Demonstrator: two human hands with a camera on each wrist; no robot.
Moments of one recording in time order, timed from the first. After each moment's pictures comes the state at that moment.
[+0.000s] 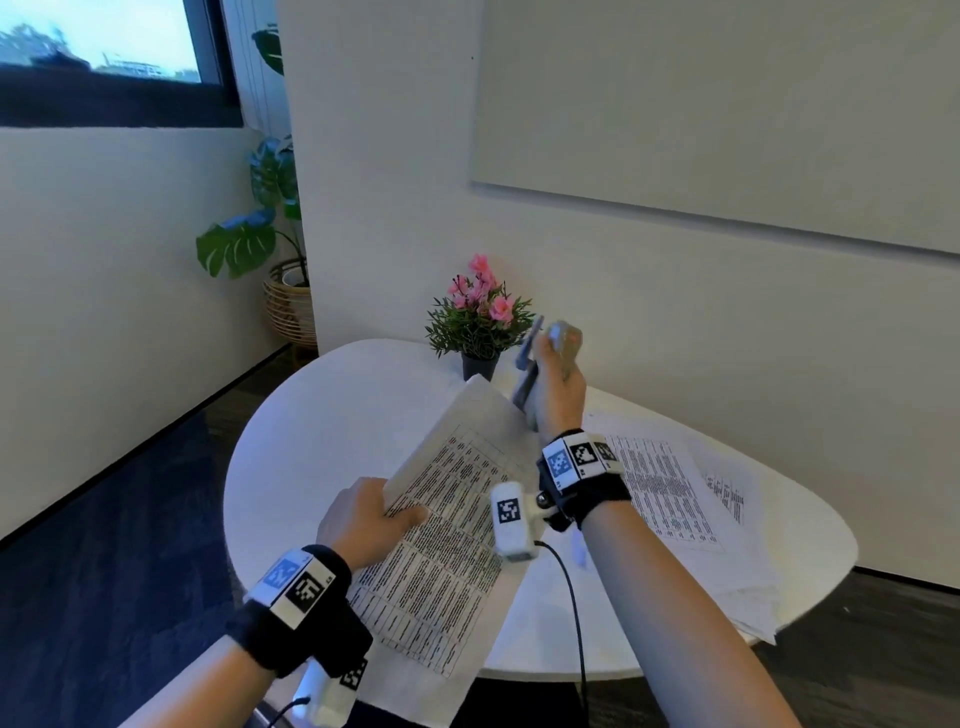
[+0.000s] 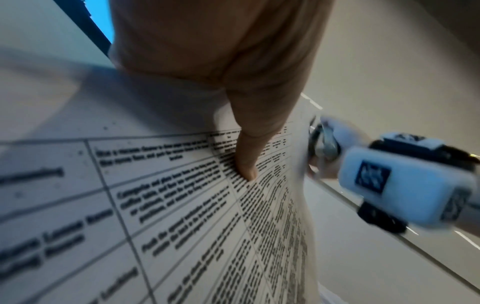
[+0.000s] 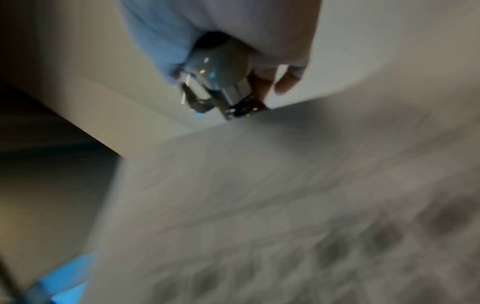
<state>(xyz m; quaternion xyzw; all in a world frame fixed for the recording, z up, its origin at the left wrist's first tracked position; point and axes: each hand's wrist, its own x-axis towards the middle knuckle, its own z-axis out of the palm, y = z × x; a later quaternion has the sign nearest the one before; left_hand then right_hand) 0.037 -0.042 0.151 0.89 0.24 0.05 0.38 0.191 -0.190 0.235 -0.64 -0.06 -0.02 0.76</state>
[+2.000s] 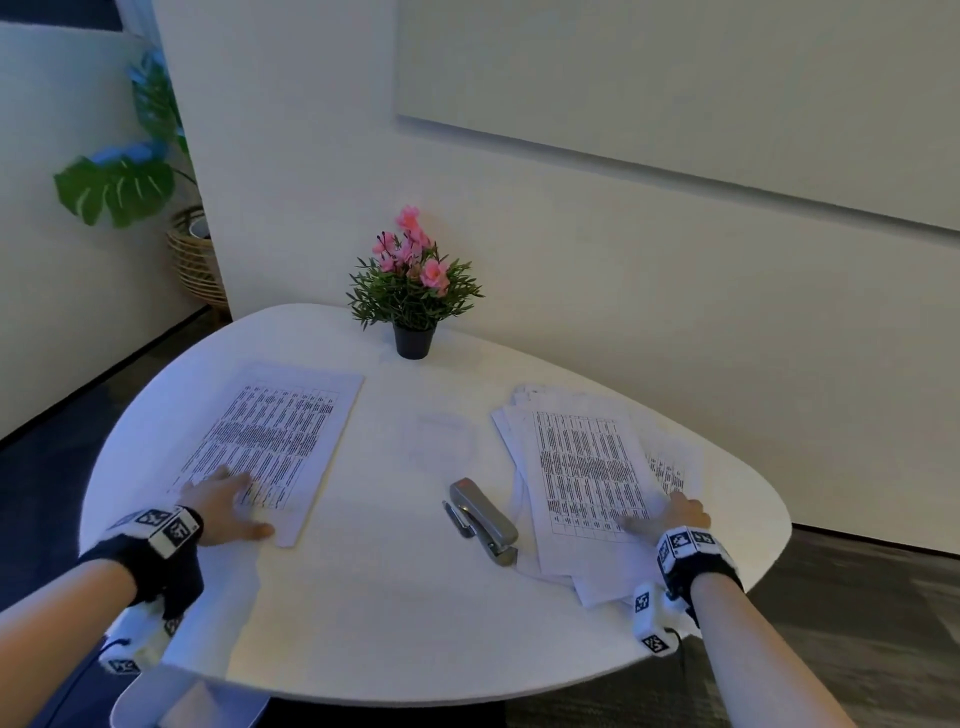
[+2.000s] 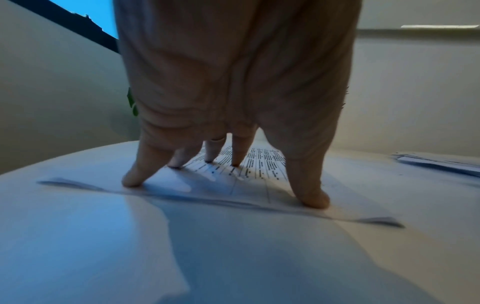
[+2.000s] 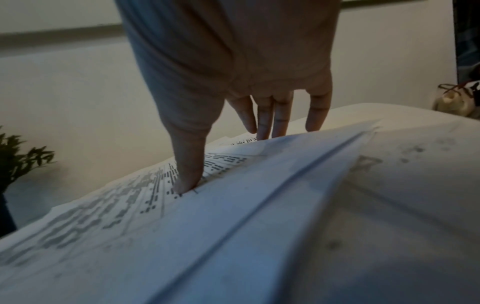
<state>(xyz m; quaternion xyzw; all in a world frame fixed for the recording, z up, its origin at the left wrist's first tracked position) 0.118 0.078 0.052 0.93 0.28 -0.17 0.16 0.314 -0.455 0.059 -0.97 0.16 0.13 0.09</state>
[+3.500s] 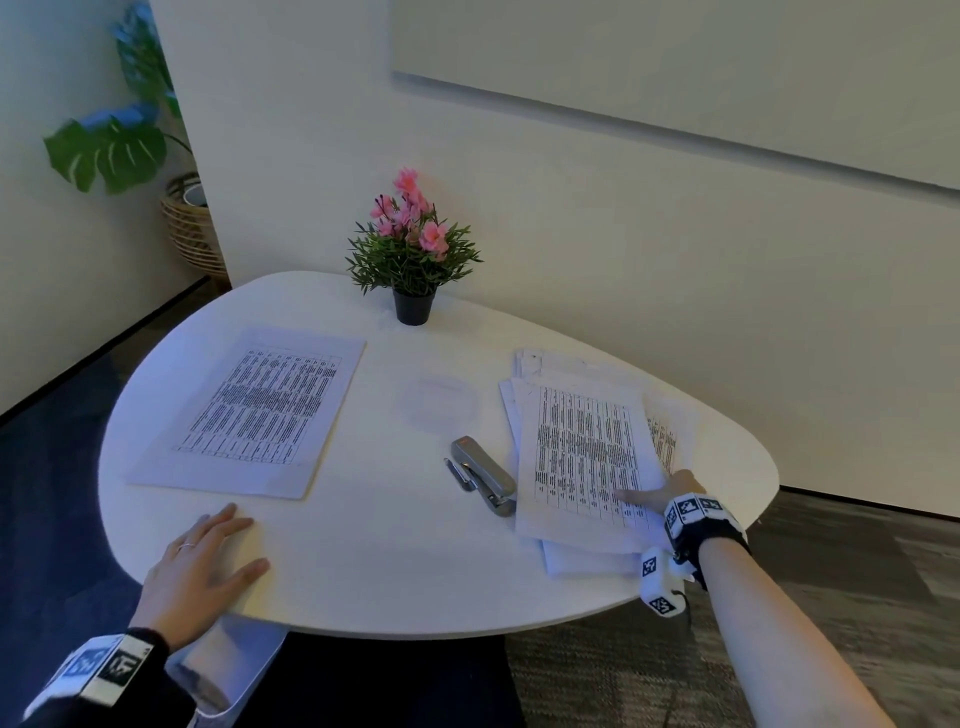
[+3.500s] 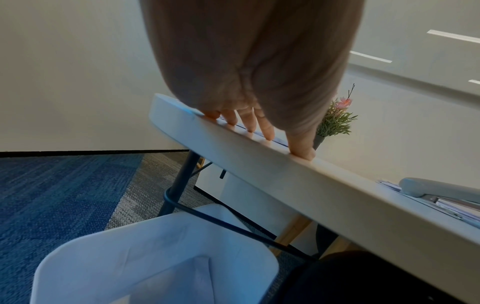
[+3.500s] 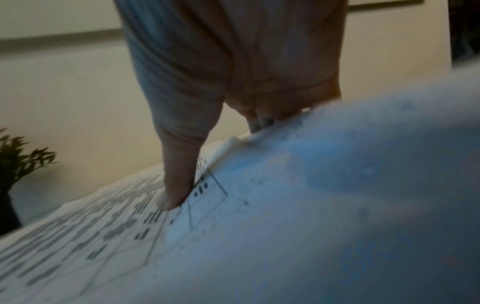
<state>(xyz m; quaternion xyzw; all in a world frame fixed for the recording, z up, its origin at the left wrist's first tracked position) -0.005 0.024 0.005 0.93 0.25 0.02 0.28 0.286 -0.467 0.075 -0.96 0.15 0.20 0.13</state>
